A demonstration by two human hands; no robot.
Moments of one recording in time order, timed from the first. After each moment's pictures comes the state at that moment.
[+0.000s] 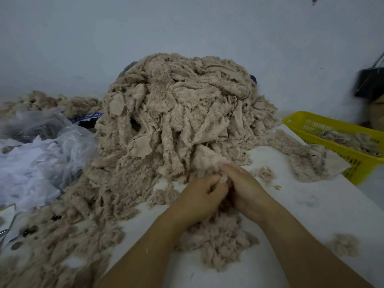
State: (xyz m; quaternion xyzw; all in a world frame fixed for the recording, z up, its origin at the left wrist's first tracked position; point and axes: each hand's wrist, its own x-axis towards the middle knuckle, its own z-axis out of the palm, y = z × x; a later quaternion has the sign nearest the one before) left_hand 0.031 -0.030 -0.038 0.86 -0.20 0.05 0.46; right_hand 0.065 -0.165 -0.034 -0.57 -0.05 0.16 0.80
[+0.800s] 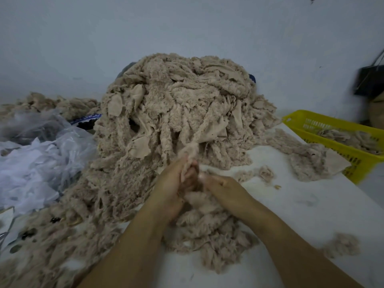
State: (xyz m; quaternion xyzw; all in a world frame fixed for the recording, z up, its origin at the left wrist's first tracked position) left_hand 0.047 0.001 -0.024 0.53 0.00 -0.04 0.85; right_hand 0.051 -0.154 -0.041 -0.82 -0.19 0.09 0.54
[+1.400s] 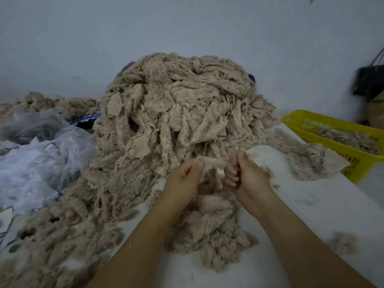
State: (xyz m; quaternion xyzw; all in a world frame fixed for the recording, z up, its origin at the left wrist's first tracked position) left_hand 0.042 -0.009 -0.036 0.79 -0.03 0.09 0.60; right_hand 0.068 -0.170 -0.027 -0.51 -0.03 0.06 0.86
